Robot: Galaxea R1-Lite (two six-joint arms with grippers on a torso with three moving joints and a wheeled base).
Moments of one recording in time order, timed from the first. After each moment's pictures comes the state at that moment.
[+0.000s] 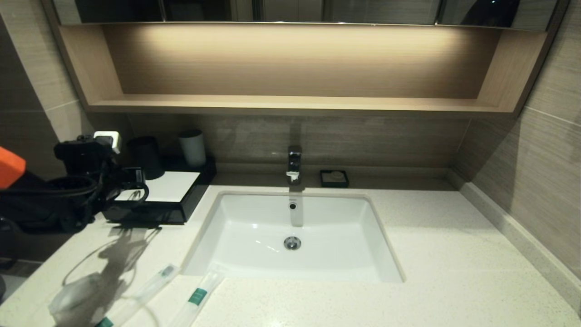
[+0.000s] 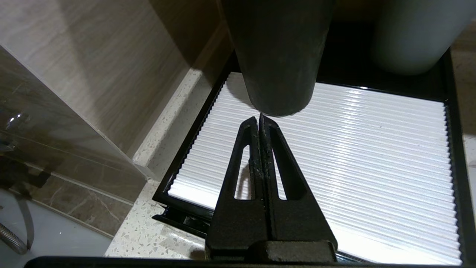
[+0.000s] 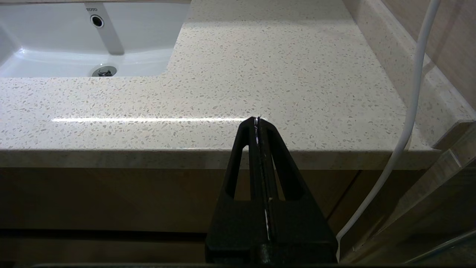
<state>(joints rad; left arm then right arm) 0.13 2.03 -1.00 -0.81 0.18 0.10 0.00 0.00 -0.10 0.25 0.00 0.03</state>
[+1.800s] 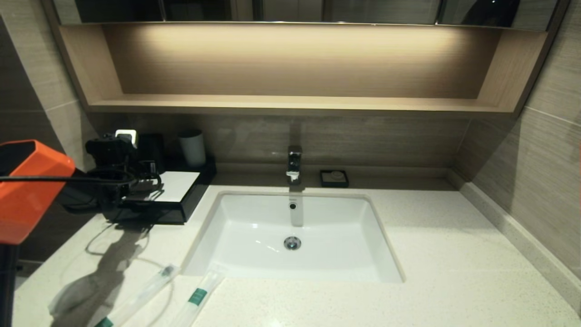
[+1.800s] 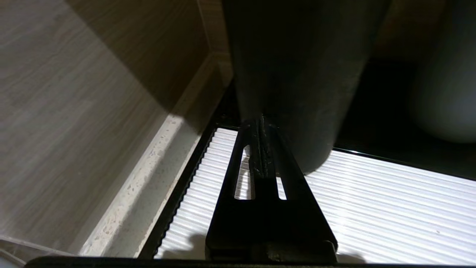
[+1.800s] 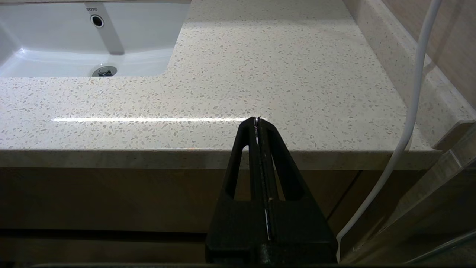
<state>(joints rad) 0.15 2.32 -1.40 -0.73 0.15 0.11 0.00 0.00 -0.10 0.25 0.00 0.03</state>
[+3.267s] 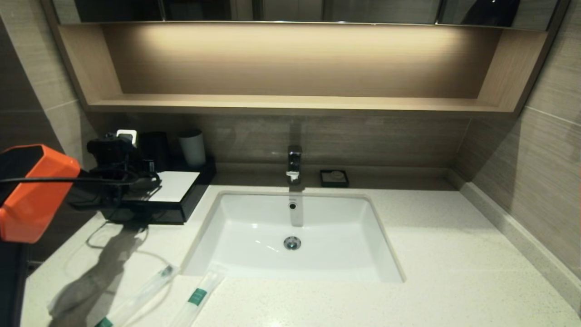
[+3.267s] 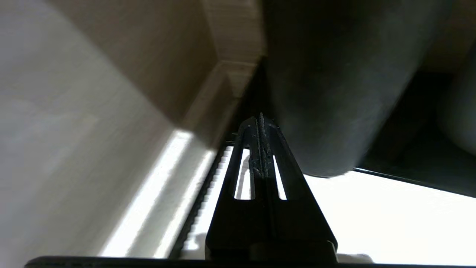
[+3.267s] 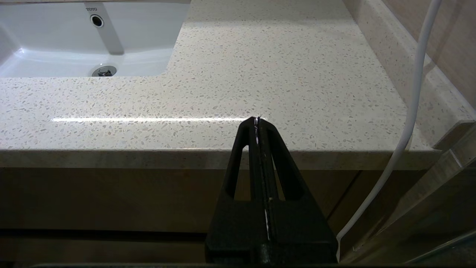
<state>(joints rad) 0.18 2.38 -1.52 -0.70 0.14 0.14 0.00 0.00 -0.10 0.25 0.00 0.03</state>
